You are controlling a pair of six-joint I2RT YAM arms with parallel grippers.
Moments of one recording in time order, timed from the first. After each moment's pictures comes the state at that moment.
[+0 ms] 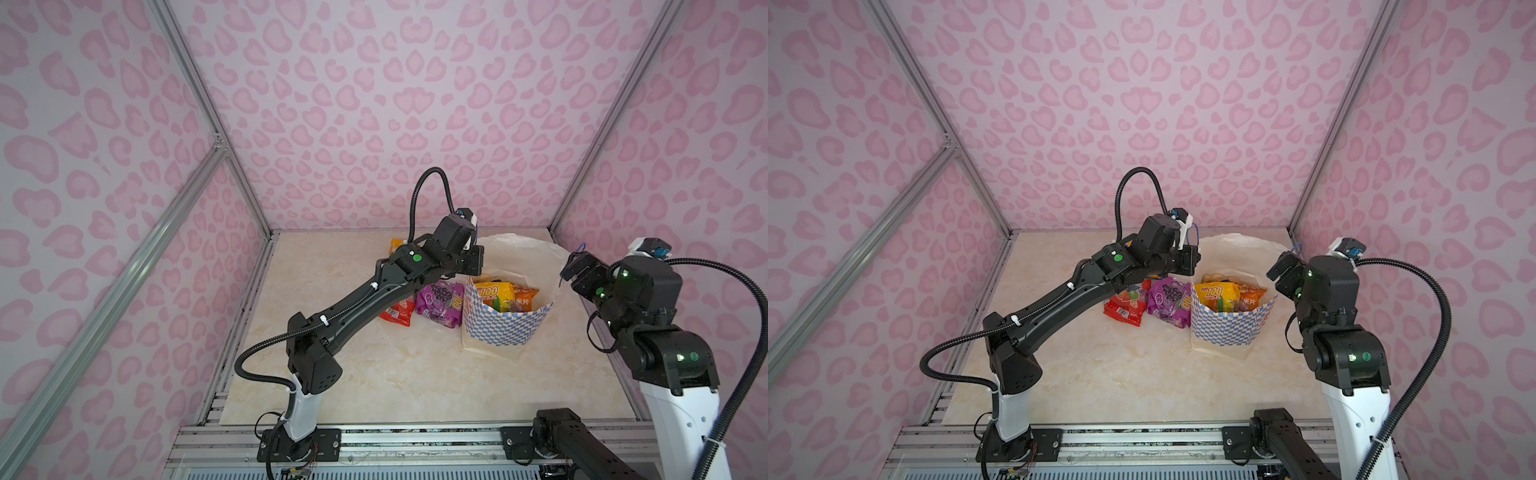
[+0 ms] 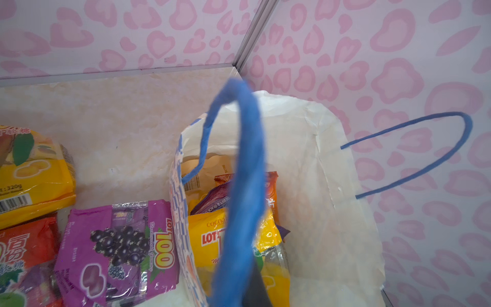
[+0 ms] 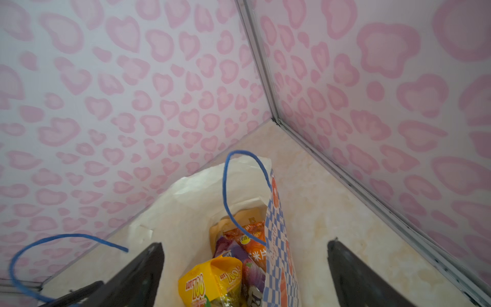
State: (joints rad) left arm -0.92 1.97 2.09 -0.65 0.02 -0.56; right arm 0.09 0.90 1.38 -0.98 0.38 0.60
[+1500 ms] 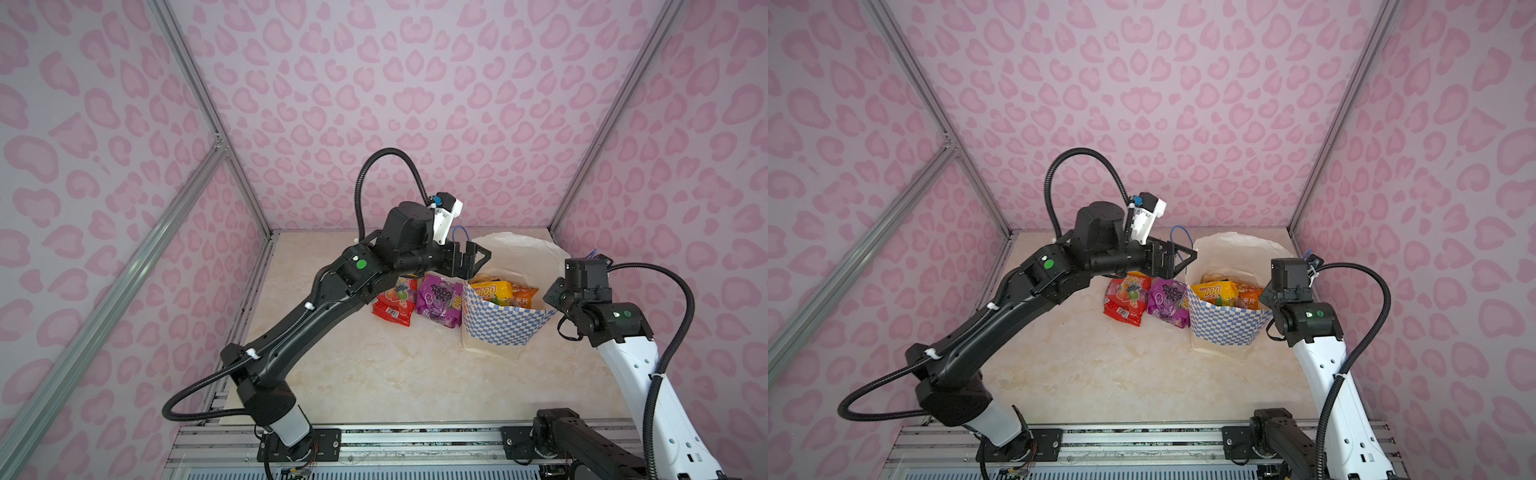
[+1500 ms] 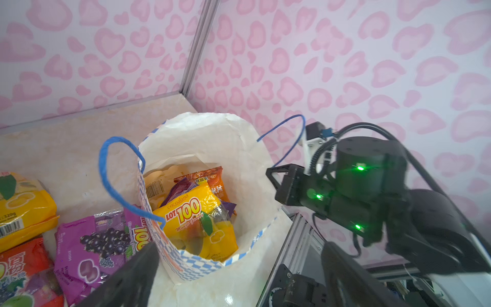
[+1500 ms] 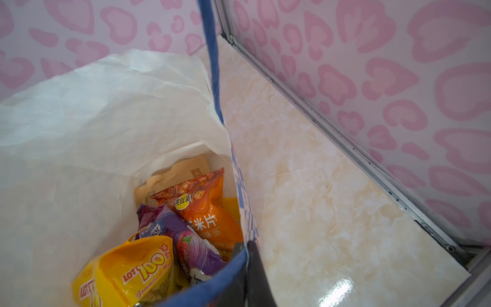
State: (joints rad) left arm -0.89 1.57 1.90 -0.65 0.21 -0.46; right arm 0.05 1.00 1.14 -0.93 0.38 0.60
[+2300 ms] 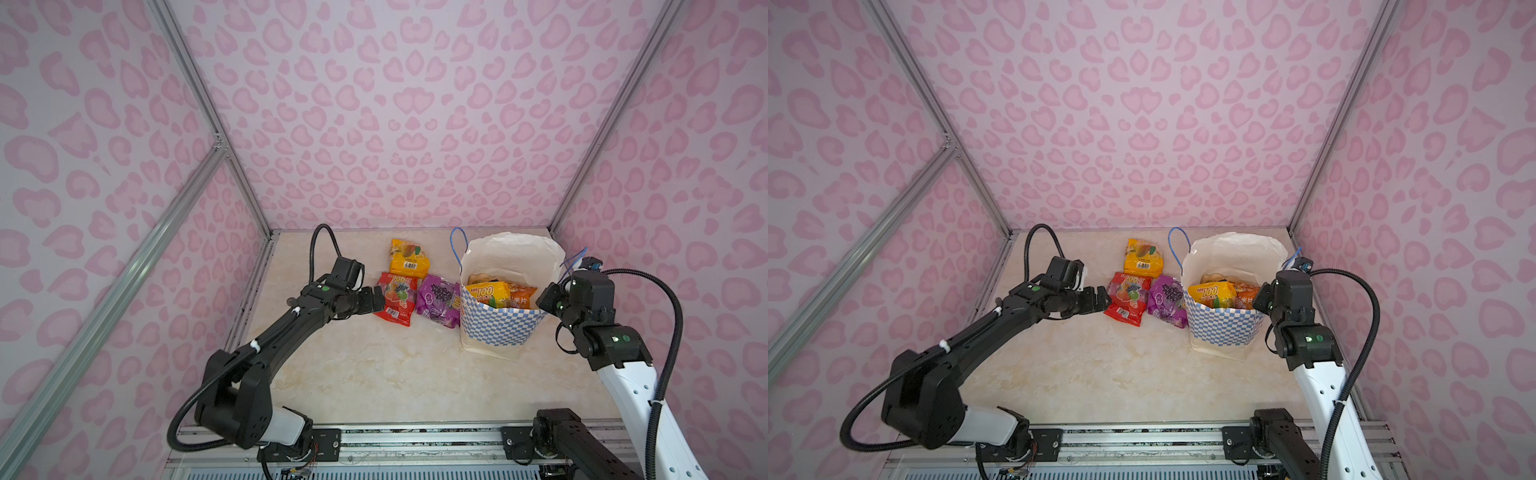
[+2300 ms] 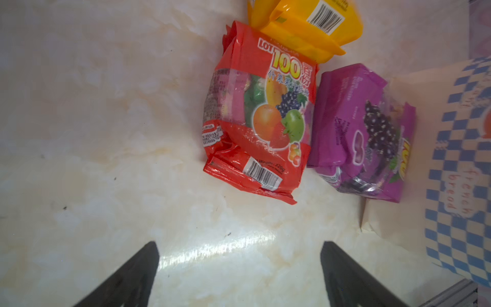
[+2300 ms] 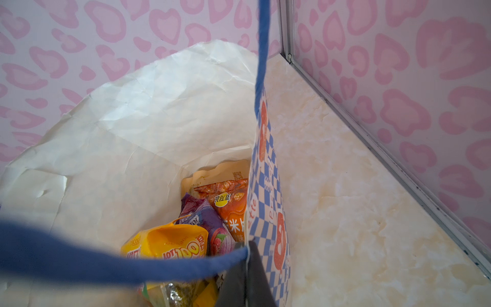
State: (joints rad) left arm -0.40 1.54 1.10 -0.59 0.17 -0.50; right arm 0.05 0.86 0.97 -0.70 0.20 0.47
